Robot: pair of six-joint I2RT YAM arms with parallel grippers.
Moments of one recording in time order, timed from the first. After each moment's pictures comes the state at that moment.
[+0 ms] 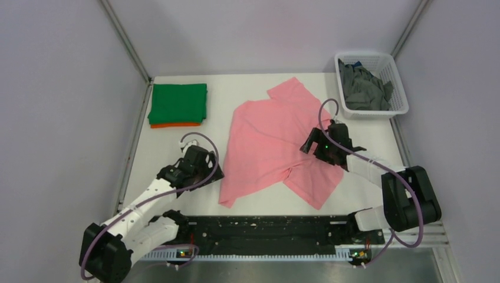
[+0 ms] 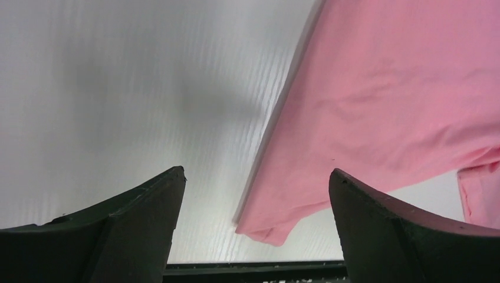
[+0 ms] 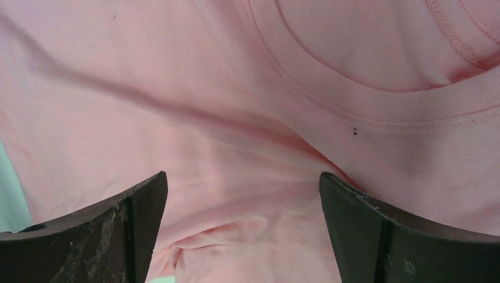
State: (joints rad) left arm -0.47 0.93 0.58 -0.62 -0.16 -0.82; right arm 0.25 1.38 0.60 -0.02 -0.09 0.63
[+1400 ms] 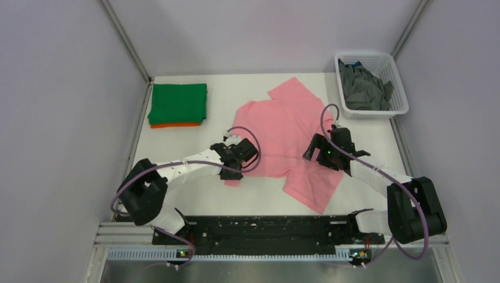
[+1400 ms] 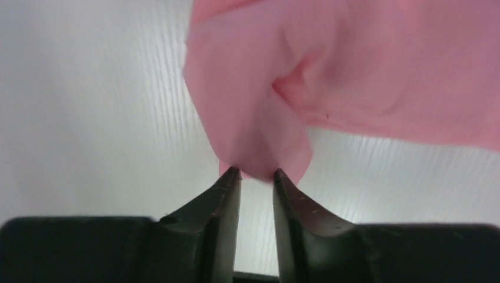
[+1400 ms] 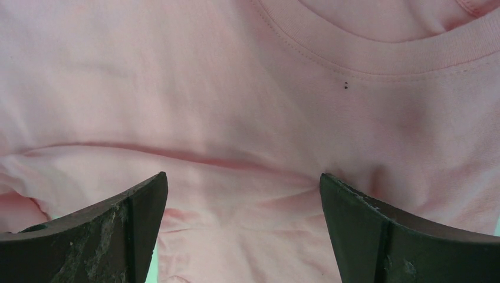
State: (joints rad) left arm -0.81 1.48 0.98 -0.77 -0.43 -0.82; right arm 0.25 1.29 0.56 -0.14 -0.09 0.58
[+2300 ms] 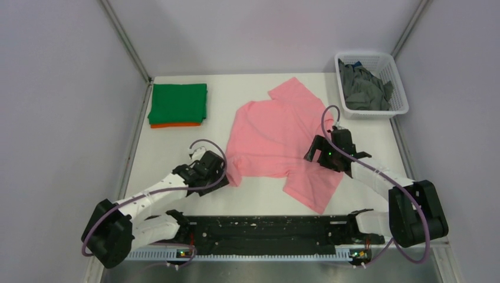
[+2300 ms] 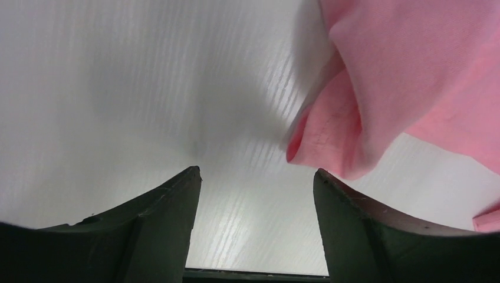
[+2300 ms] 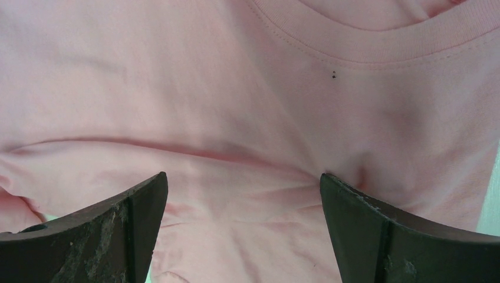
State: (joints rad) left arm -0.65 1.07 0.53 -0.61 -0.24 -1.02; right arm 0.25 1.26 0.54 -0.16 -0.07 0.58
